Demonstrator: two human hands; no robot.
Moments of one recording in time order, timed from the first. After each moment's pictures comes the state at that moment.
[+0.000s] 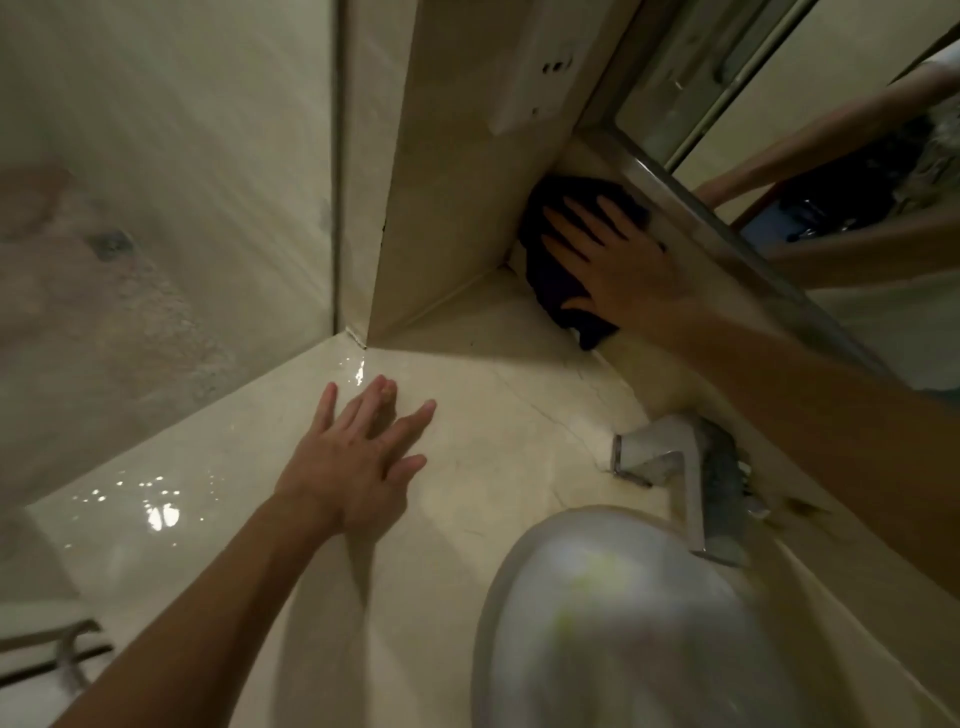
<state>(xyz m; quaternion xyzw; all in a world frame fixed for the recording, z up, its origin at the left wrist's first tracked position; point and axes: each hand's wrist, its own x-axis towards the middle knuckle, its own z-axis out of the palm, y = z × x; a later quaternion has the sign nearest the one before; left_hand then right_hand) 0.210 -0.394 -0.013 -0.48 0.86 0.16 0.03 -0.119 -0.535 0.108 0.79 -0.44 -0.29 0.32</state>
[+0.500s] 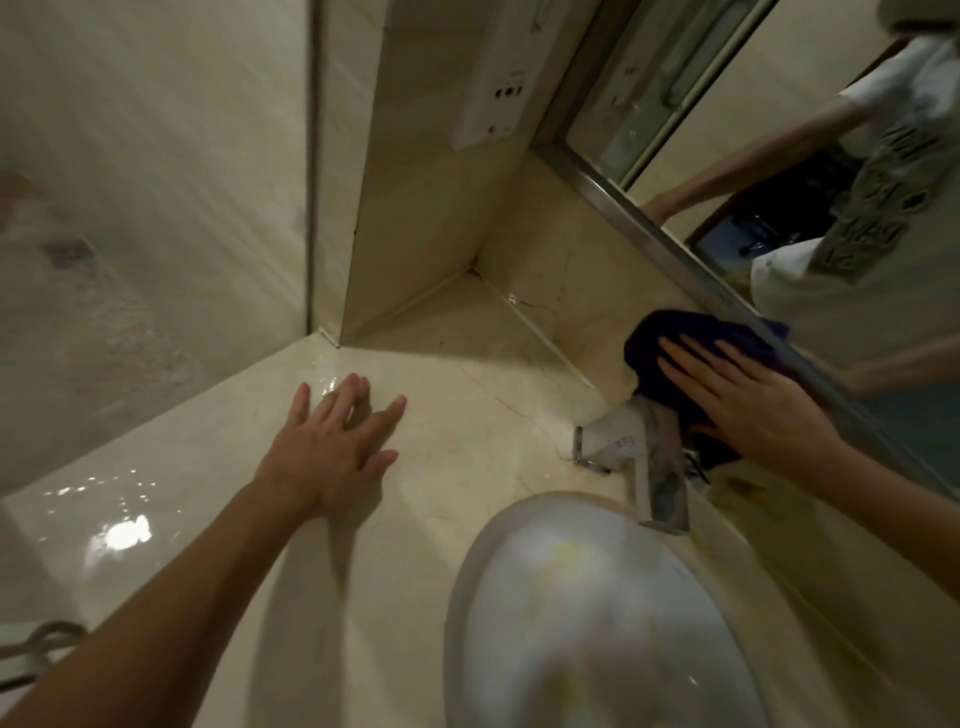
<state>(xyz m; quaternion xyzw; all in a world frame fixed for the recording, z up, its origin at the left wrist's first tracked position) 0.209 -0.397 -0.010 -0.48 0.86 0.15 0.05 -0.247 -0.338 0.149 0.77 -0.46 -0.36 0.27</state>
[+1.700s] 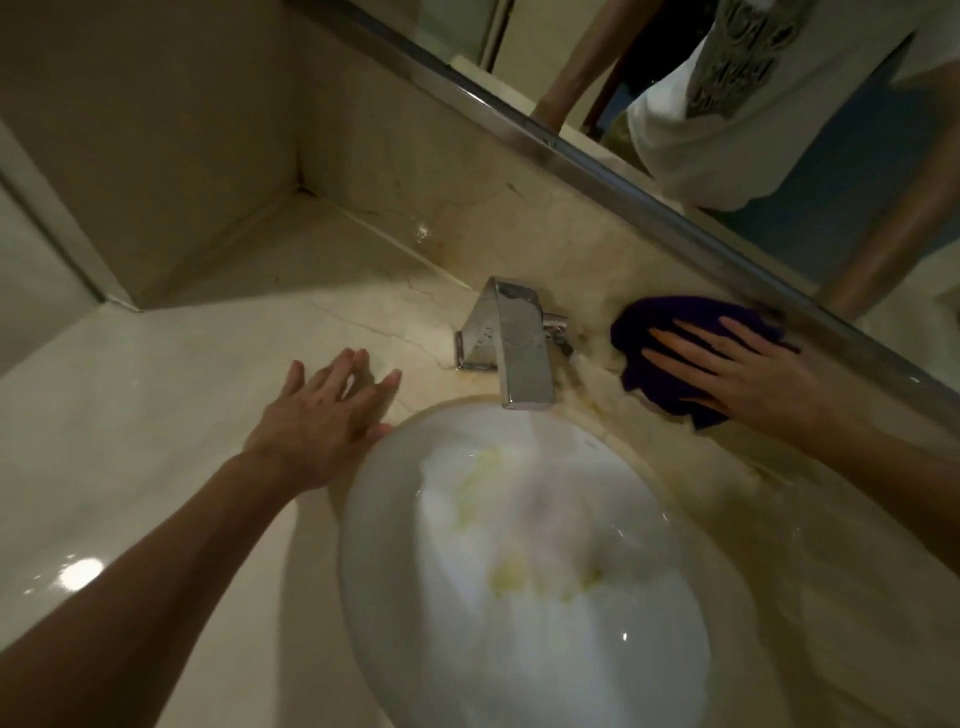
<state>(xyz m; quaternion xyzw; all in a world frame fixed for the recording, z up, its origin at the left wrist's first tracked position) 0.095 -0.362 -0.007 -0.33 0.93 0.14 0.09 -0.342 -0.165 0.125 0.75 -0.51 -0.32 0.27</state>
